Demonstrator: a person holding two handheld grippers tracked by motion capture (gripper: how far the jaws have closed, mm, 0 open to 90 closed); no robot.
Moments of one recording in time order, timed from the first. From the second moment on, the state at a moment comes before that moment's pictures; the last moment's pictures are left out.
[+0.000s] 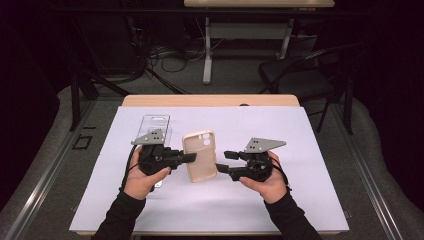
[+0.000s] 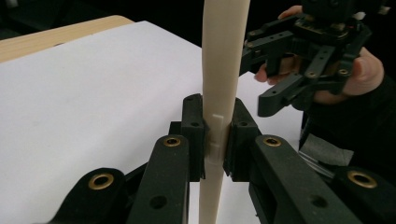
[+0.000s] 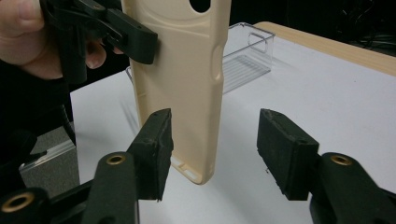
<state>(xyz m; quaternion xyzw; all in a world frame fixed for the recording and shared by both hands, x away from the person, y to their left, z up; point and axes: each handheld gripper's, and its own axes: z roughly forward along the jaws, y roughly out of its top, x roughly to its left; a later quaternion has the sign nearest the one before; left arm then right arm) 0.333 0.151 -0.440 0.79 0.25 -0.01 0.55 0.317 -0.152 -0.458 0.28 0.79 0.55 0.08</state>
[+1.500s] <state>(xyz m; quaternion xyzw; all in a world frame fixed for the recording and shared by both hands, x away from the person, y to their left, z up) 0.331 0.138 -0.445 0.80 0.22 -0.04 0.55 0.319 -0.151 -0.468 0.26 0.79 0.56 0.04</state>
